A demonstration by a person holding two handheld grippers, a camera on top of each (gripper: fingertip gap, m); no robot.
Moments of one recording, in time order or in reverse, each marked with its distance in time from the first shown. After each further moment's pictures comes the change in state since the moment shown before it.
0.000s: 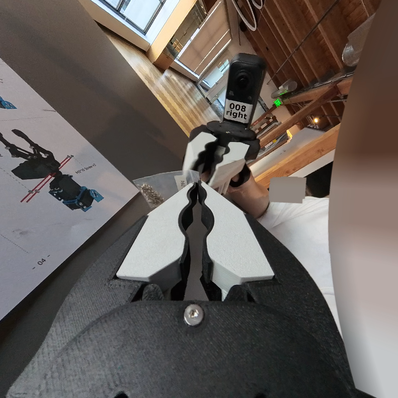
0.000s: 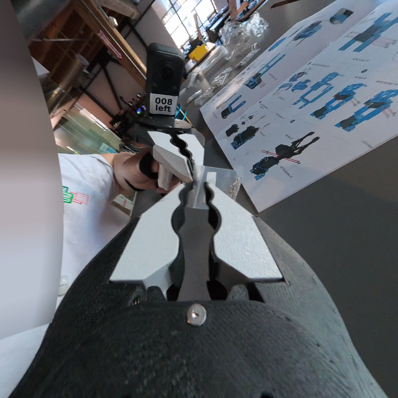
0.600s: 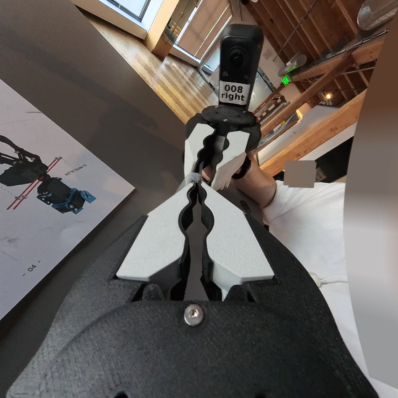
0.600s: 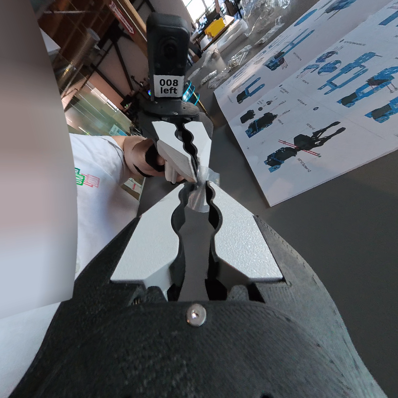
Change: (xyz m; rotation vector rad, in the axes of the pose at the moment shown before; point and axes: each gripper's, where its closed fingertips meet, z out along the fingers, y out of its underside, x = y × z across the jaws) left arm 0.005 0.010 0.004 -0.059 -0.013 0.083; right arm -0.010 0.011 0.000 -0.080 -0.069 -0.017
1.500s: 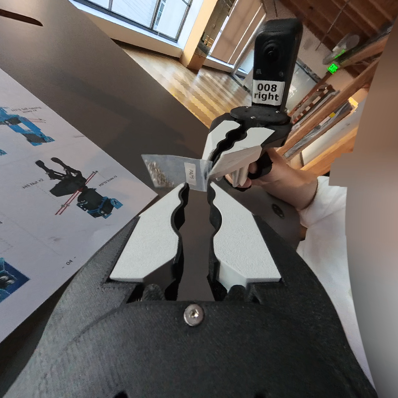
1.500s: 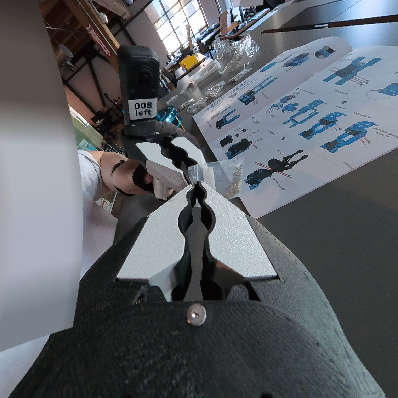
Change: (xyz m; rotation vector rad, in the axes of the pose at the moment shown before) left arm -0.012 -0.006 -0.001 0.032 -0.173 0.146; right arm 0.007 -0.018 -0.003 0.108 0.131 -0.086
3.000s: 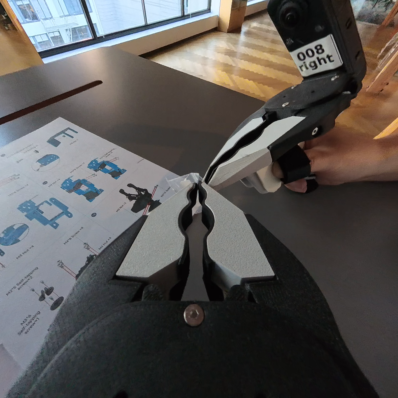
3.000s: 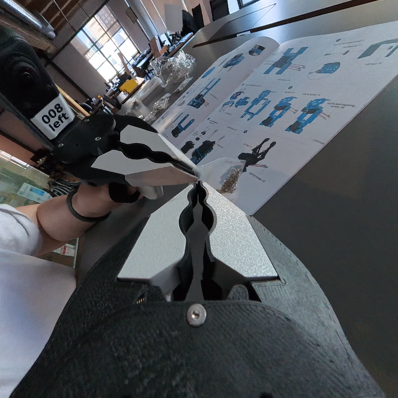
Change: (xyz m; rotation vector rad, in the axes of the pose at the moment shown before) left arm -0.034 -0.007 -0.010 -0.101 -0.241 0.440; right arm 0.029 0.008 0.027 0.079 0.281 0.112
